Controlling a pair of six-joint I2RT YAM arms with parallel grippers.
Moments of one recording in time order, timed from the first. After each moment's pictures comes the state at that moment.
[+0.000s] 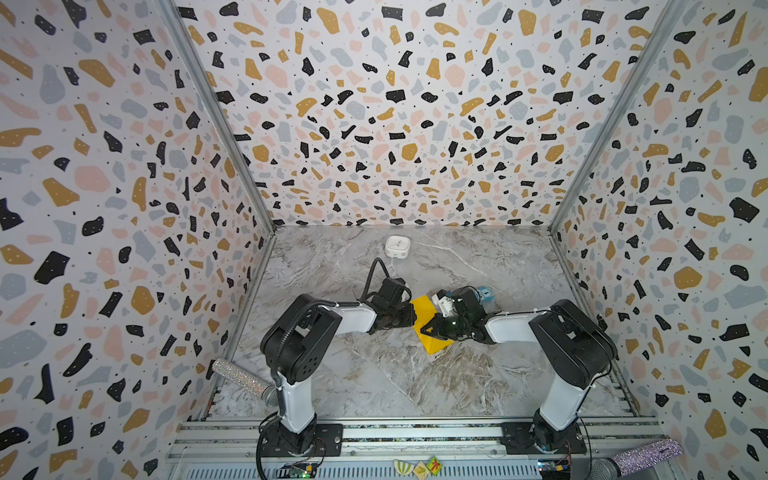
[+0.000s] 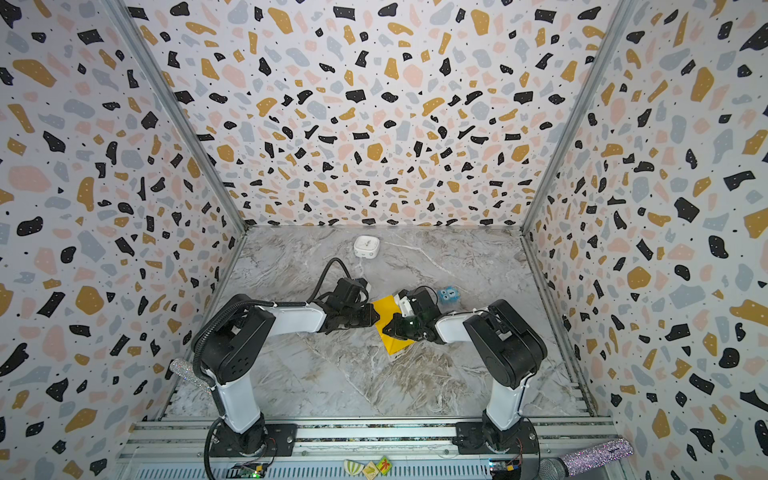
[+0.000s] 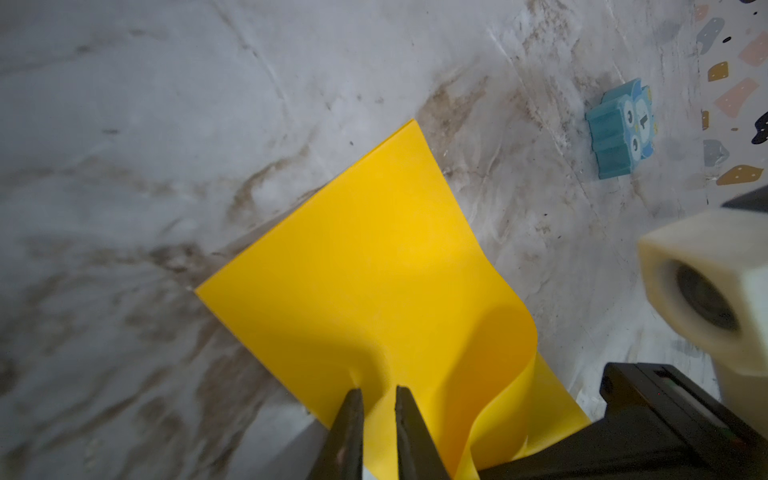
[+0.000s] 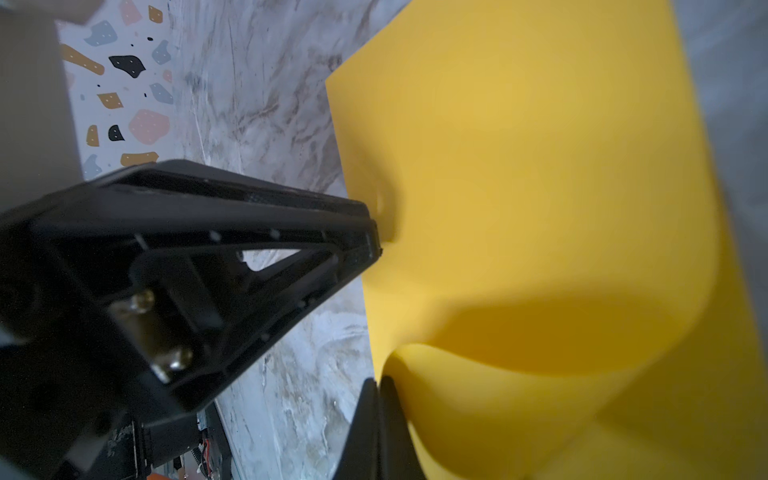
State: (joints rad) left arm -0.62 1.86 0.95 0.02 0.28 -0.59; right arm 0.60 1.79 0.76 0.22 -0.57 0.71
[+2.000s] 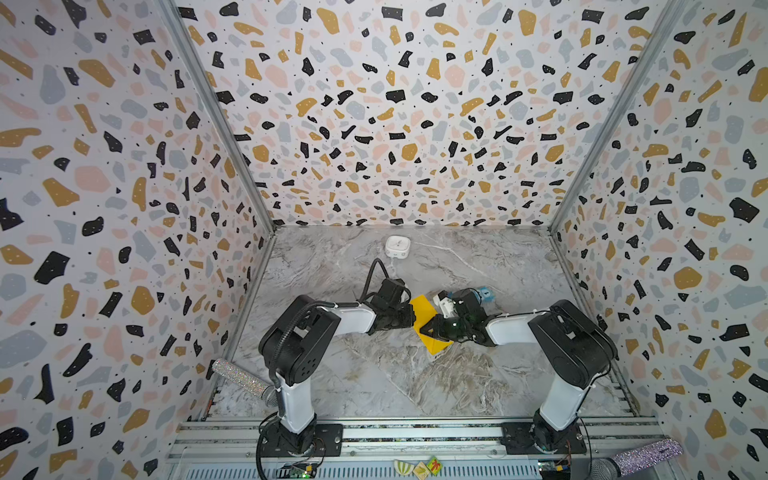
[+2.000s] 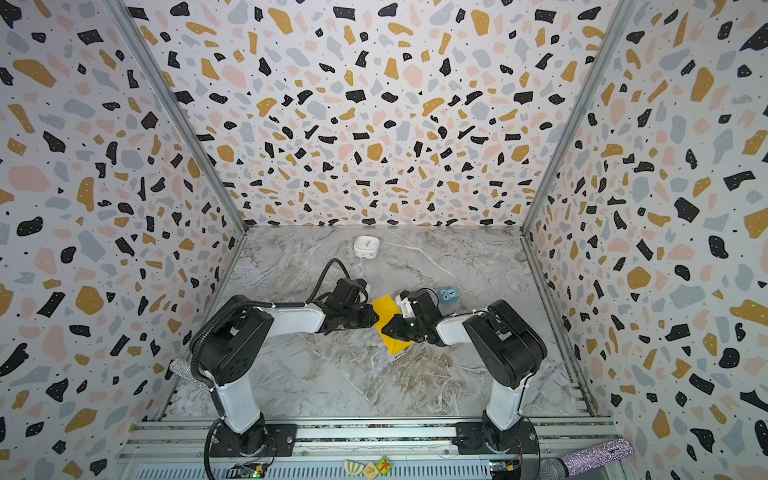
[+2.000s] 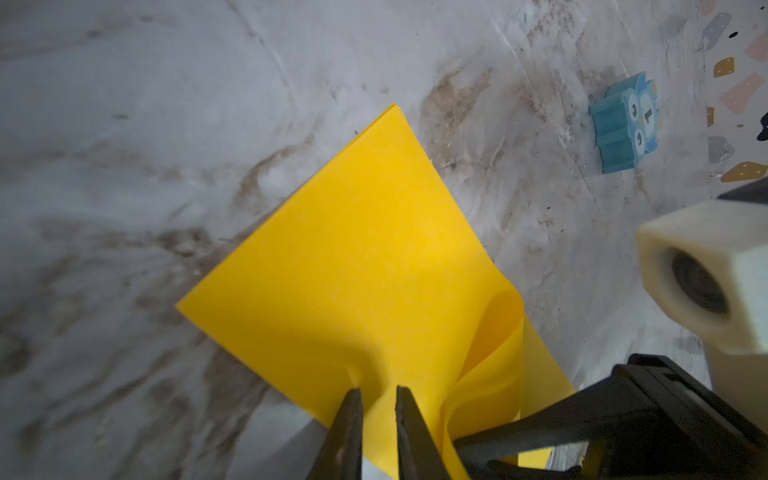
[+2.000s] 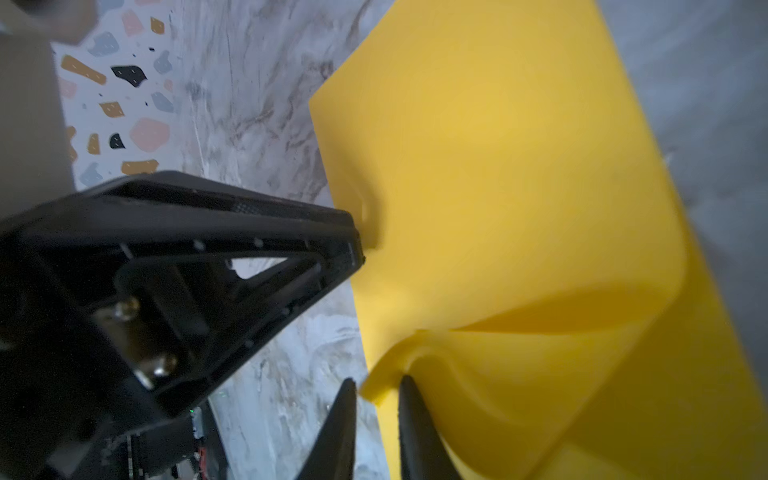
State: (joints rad) left arm -0.62 1.84 0.94 -0.01 0.28 -0.59; right arm 0.60 1.79 0.73 0.26 -0.54 0.72
